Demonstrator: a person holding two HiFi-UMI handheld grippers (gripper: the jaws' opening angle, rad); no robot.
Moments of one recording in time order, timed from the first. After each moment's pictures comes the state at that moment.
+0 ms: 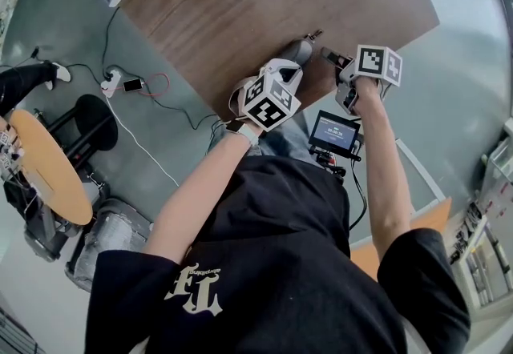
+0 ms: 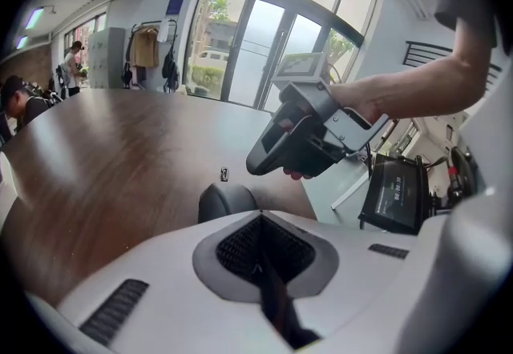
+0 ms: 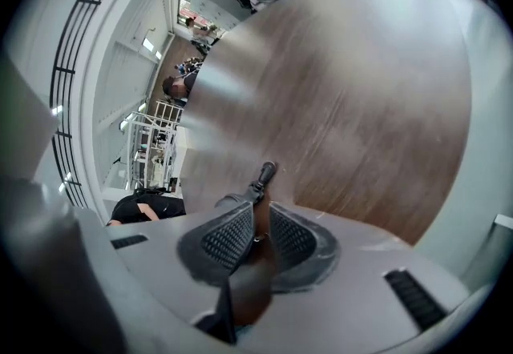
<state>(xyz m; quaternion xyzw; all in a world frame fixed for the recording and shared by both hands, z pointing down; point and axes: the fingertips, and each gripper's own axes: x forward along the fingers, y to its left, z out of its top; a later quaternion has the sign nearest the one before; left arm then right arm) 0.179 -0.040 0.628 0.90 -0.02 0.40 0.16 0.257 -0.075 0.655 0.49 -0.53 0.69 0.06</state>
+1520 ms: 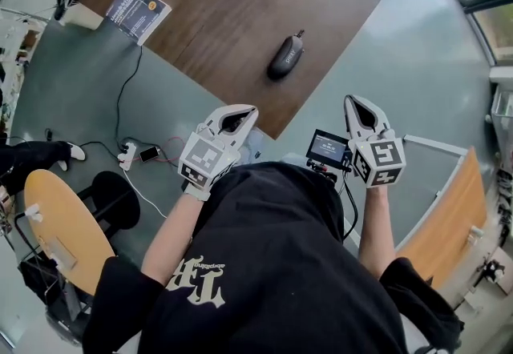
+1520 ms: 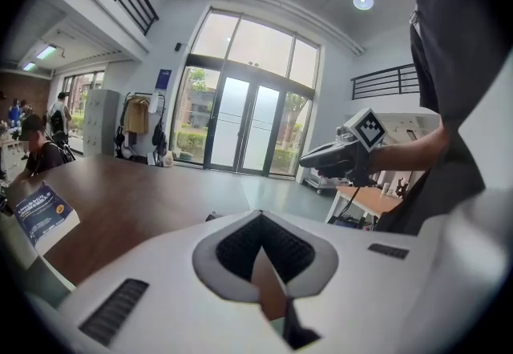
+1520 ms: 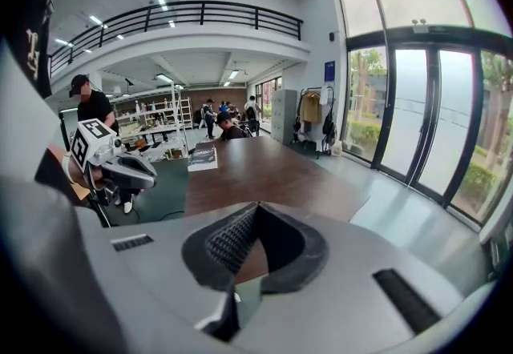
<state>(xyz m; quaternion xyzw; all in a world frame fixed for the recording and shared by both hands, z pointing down) -0.057 0.047 0.410 0.98 0.02 0.19 0.08 0.118 0.134 0.378 0.73 -0.62 0.20 0.19</state>
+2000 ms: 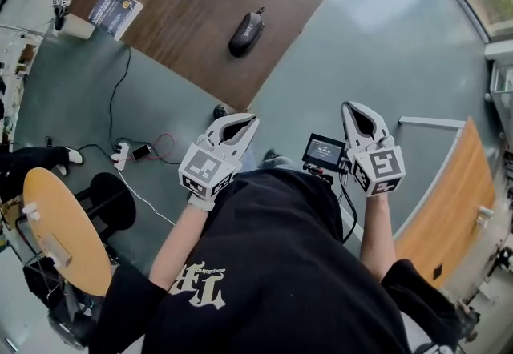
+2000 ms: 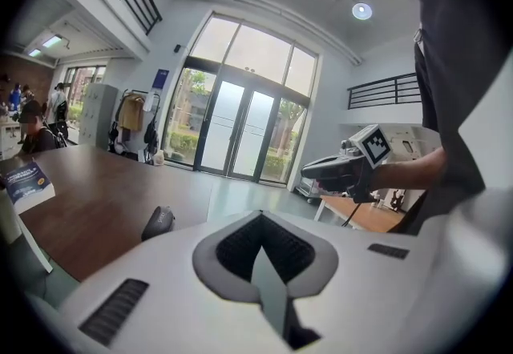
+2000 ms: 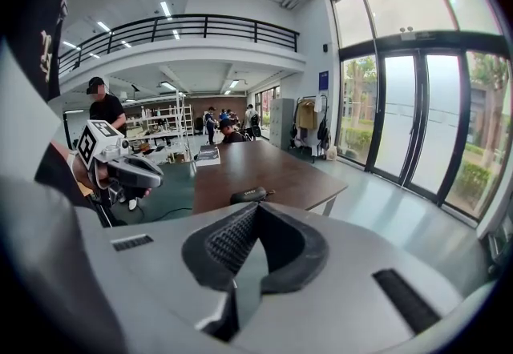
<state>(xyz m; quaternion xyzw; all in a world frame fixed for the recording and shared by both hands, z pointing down) -0.026 0.226 0.400 0.98 0.02 0.16 0.11 0.135 0.318 0.372 0.74 -0.63 0.17 0.17</state>
